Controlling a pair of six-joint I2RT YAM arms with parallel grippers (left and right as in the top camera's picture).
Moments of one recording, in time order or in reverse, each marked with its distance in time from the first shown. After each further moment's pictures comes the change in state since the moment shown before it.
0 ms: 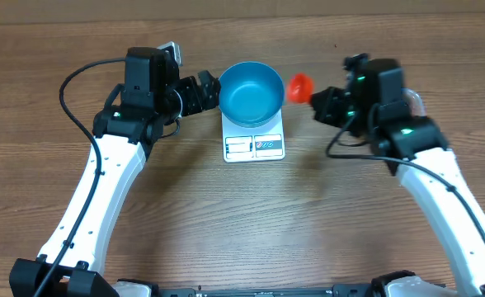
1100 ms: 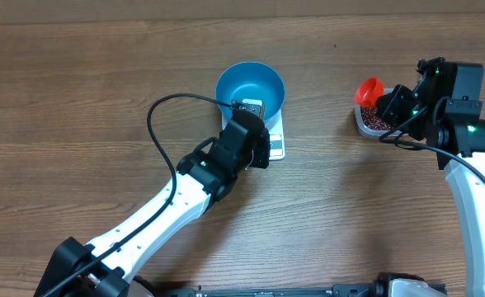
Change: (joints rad) left arm -0.463 0.002 -0.315 0.325 -0.351 0.006; right arm -0.313 -0.038 0.033 -0.188 0.003 -0.116
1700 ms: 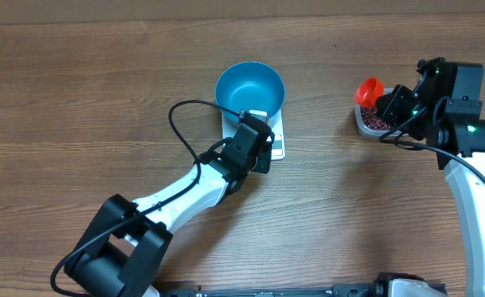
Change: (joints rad) left arm 0.000 0.220 -0.016 0.102 -0.011 0.049; right arm 0.000 0.000 0.000 0.000 0.000 -0.002
